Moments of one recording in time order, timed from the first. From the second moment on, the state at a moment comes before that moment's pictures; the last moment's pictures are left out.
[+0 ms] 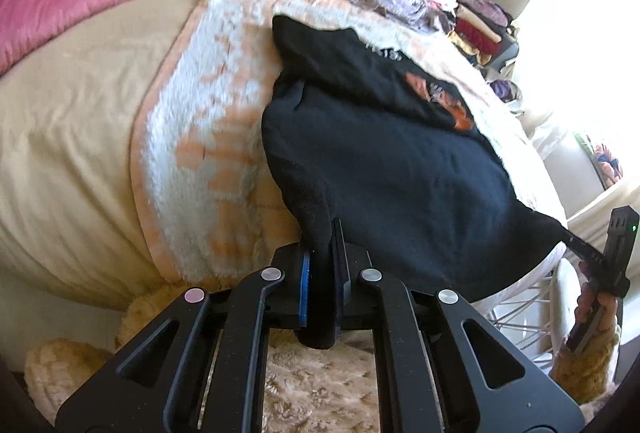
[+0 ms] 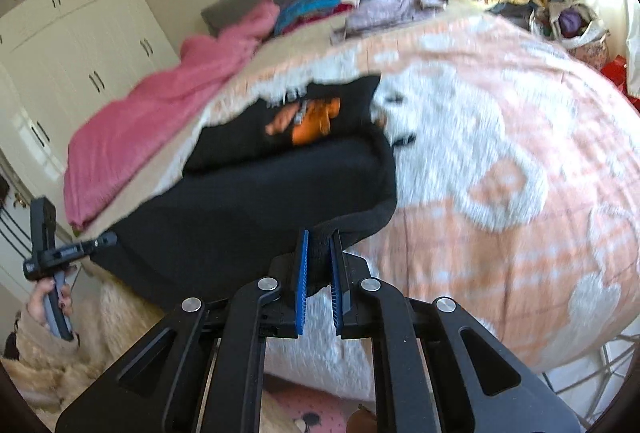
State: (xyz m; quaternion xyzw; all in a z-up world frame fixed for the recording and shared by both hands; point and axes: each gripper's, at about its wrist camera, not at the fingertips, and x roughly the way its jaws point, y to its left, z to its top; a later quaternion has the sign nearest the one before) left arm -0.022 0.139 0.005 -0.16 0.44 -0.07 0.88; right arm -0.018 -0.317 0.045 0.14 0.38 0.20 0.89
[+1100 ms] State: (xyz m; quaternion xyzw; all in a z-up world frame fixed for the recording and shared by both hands) left arm 0.005 0.142 0.065 -0.16 0.36 -0.07 0.92; right arm 0.002 -0.332 0.107 0.18 0.27 0.15 0.94
